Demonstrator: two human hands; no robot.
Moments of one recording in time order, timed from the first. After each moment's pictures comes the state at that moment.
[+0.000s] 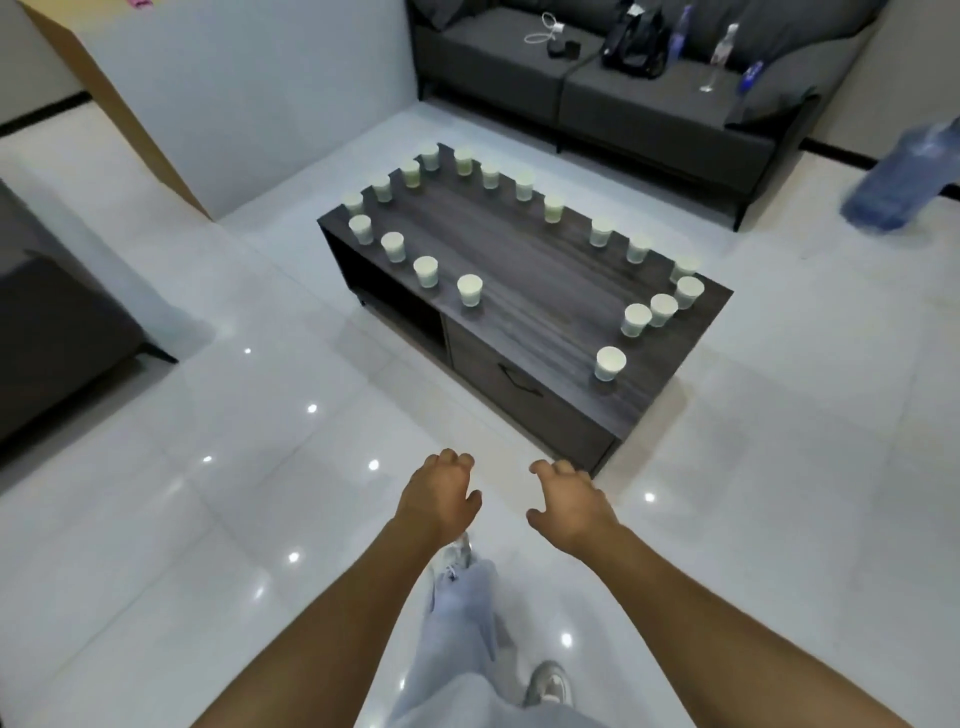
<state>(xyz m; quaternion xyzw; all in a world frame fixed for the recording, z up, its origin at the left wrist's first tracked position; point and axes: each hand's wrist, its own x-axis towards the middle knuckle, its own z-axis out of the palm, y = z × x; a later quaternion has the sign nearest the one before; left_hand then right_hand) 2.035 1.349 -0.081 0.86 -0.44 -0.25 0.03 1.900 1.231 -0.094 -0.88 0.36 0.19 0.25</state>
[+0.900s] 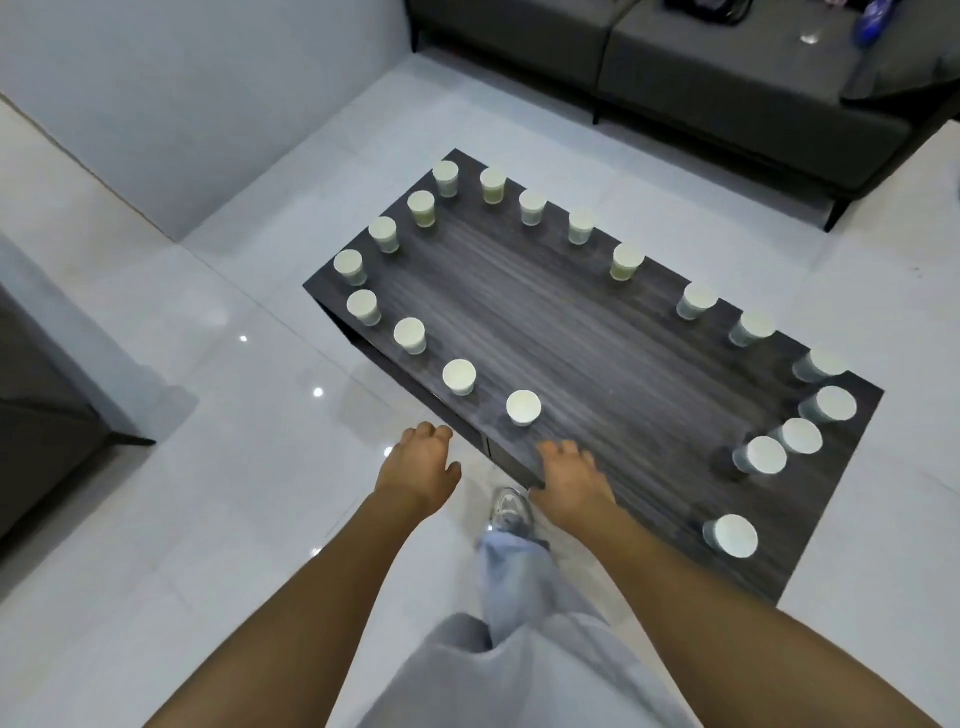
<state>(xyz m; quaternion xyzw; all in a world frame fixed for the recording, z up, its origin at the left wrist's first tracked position) 2.467 1.078 -0.127 0.87 -0.41 -0.27 0.00 2.313 0.959 -0.149 -0.83 0.40 0.25 0.29</state>
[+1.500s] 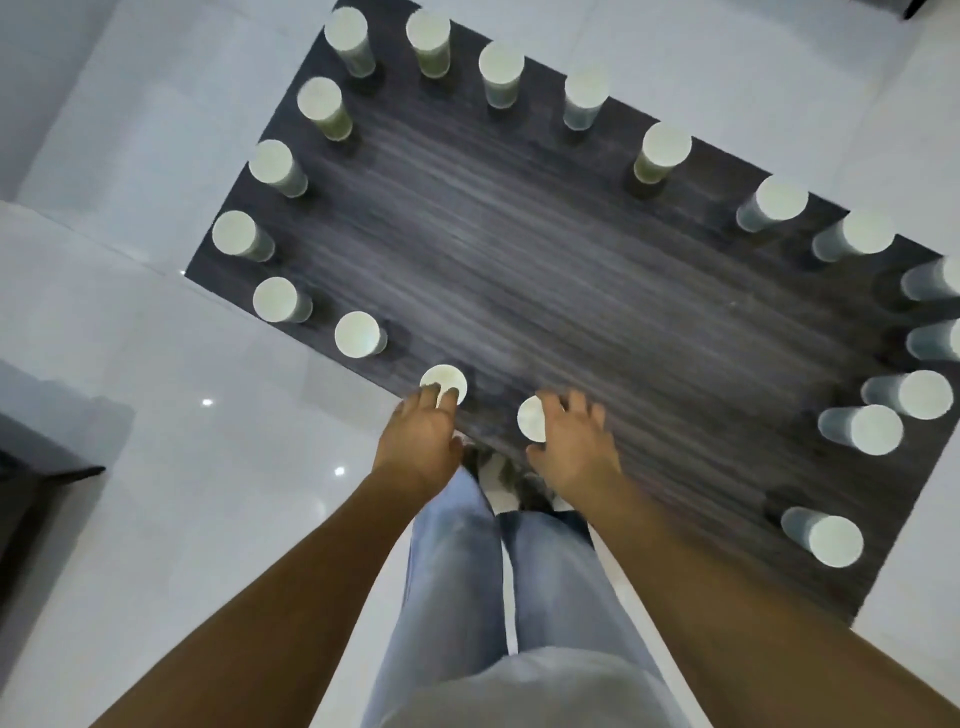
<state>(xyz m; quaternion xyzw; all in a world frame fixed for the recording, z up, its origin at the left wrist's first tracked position) 2.598 0.940 -0.278 0.79 -0.50 -0.33 -0.10 2.438 0.854 -0.289 -0.75 0.50 0.26 0.34</state>
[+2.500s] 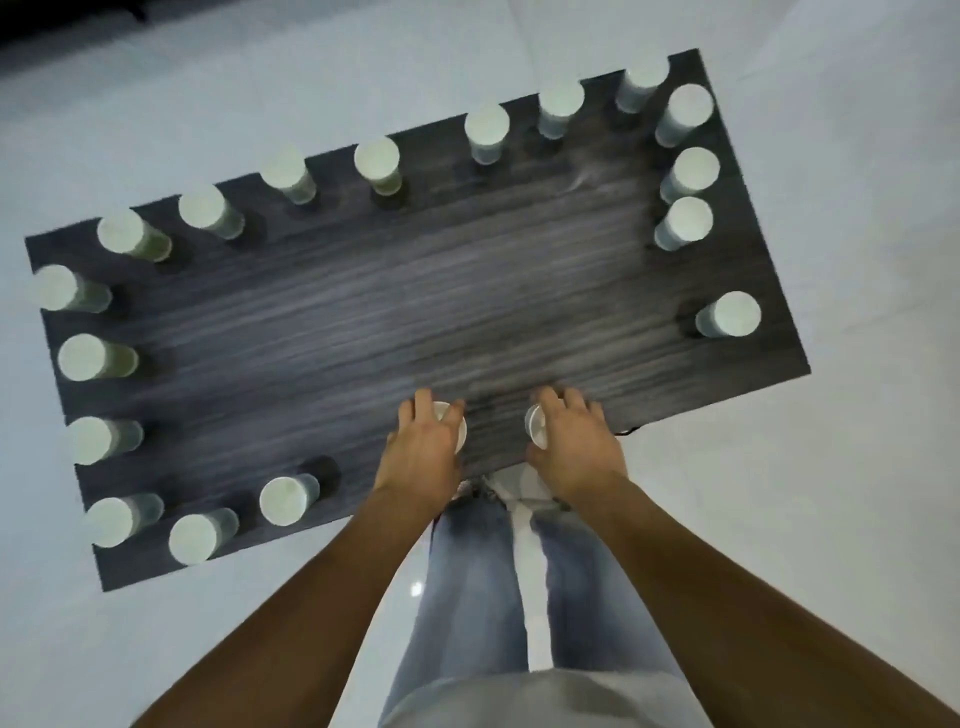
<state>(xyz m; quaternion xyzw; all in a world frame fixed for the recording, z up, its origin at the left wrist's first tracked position) 2.551 0.866 -0.253 0.55 -0.76 -0.28 -0.20 2.378 0.906 -0.249 -0.52 0.76 0.05 0.37</state>
